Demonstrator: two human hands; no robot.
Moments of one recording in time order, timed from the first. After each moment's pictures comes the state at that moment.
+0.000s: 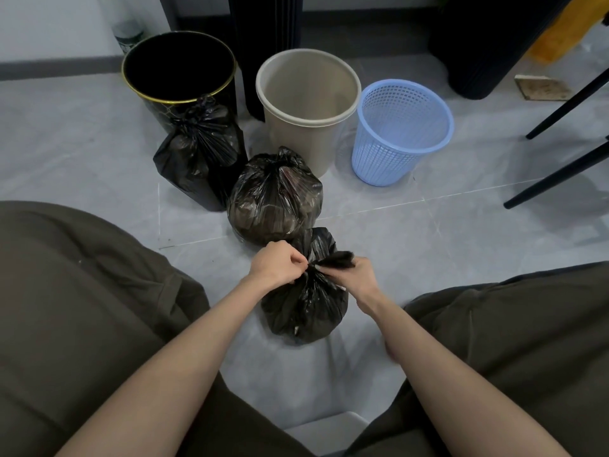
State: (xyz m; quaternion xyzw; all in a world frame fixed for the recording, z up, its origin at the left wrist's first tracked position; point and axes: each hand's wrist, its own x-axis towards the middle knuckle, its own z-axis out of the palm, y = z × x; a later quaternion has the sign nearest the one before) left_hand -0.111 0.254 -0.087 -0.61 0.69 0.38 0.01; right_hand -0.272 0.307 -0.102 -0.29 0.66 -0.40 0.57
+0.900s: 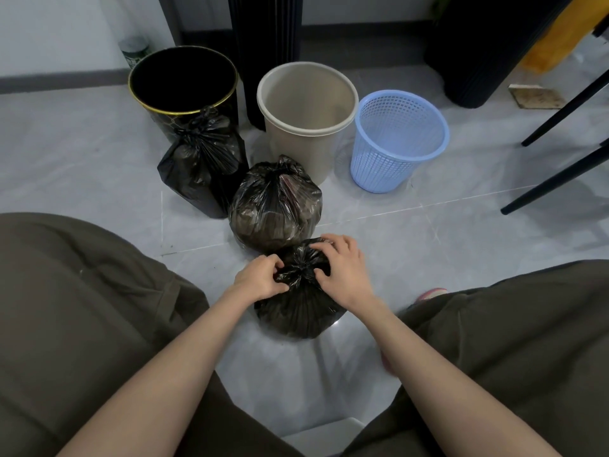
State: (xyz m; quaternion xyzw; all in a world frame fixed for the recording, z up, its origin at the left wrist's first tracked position) left_hand -0.078 0.253 -0.109 -0.60 0.71 0.37 0.09; right_hand -0.261 0.298 -0.088 -0.69 0.68 -0.14 0.19
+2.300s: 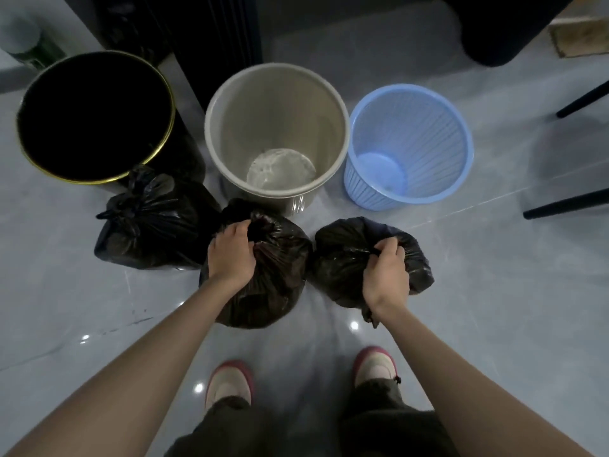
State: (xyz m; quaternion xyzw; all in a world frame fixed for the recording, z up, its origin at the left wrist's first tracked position) left_hand -0.122 0.039 -0.088 -0.67 0.68 0.28 0.06; right_hand -0.337 0.127 -0.059 -0.35 0.89 -0.12 0.28
